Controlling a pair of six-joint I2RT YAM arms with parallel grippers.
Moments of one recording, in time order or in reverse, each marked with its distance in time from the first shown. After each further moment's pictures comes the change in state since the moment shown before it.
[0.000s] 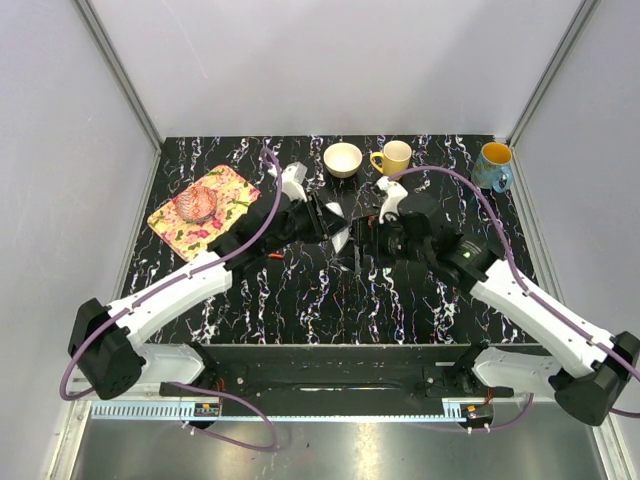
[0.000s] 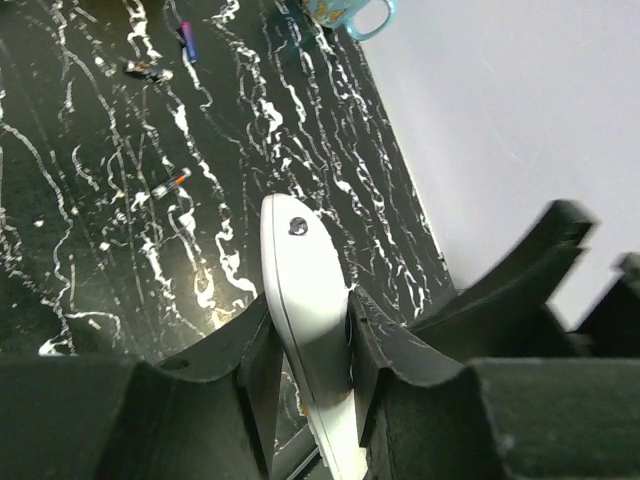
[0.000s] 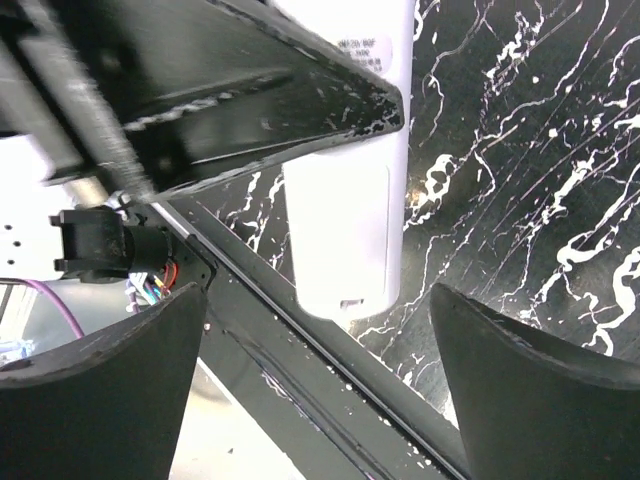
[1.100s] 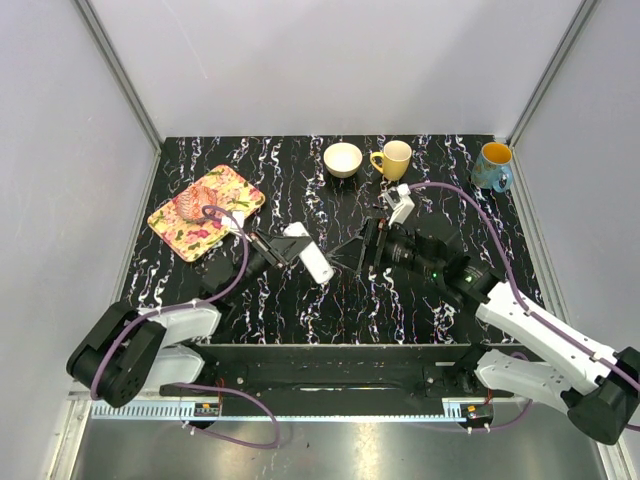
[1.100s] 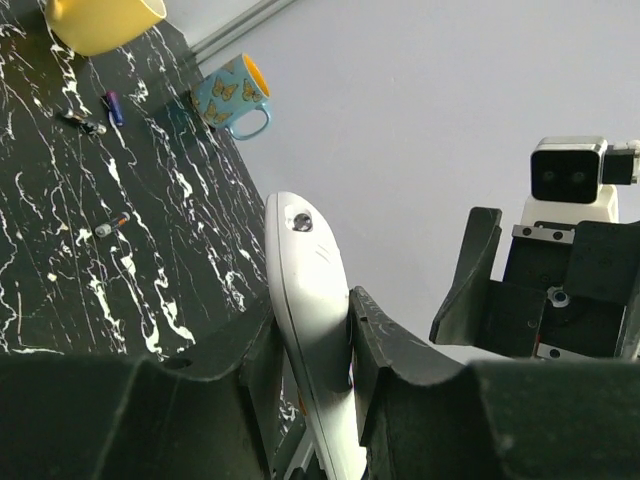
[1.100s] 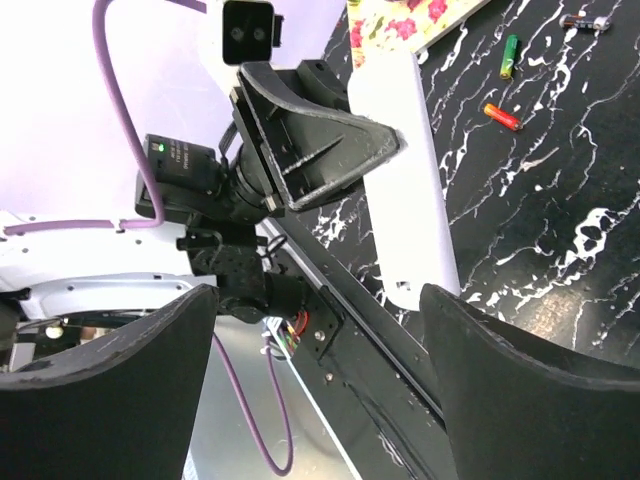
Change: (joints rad) left arm 0.241 -0.045 -0.800 1.241 0.191 -0.358; right arm 0.000 -0.161 -0.263 0.425 -0.108 0.284
